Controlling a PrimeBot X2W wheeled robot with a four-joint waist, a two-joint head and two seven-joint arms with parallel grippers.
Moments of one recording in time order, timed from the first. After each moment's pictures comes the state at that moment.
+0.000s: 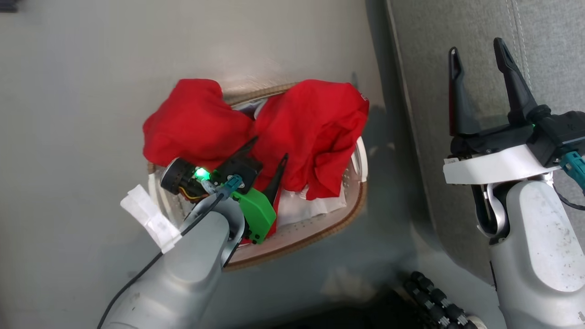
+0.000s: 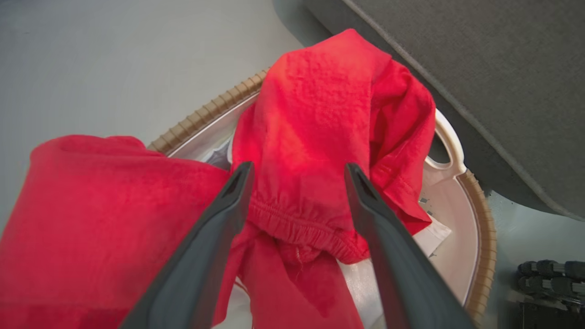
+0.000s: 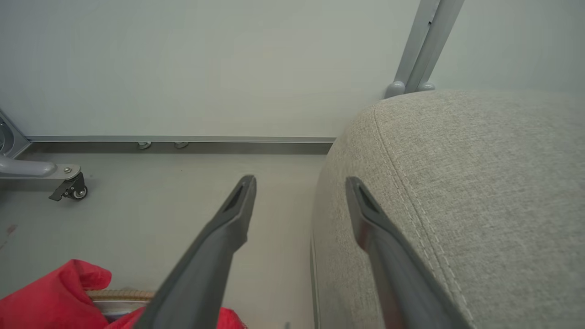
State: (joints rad) left arm -0.71 0.05 -0.71 0.87 -0.26 -0.13 -0.26; right arm -0.46 -0.05 0.01 0.05 0.10 0.13 -0.26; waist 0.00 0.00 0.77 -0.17
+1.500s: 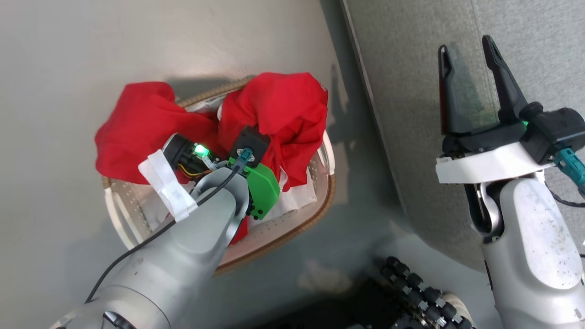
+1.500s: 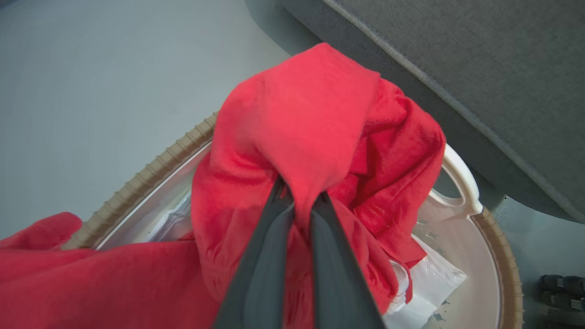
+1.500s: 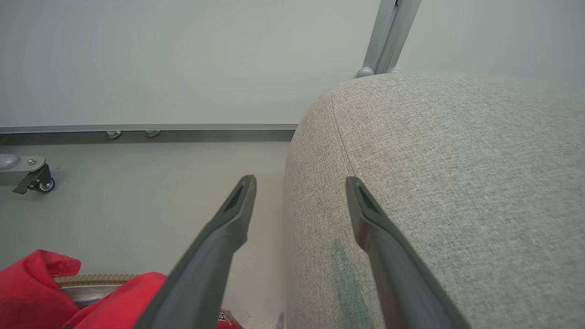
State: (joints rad) left arm -0.90 0.05 -1.02 1.01 -0.51 0.05 -0.24; right arm -0.47 -0.05 0.04 0.06 0.14 0.13 -0.26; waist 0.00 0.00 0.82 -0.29
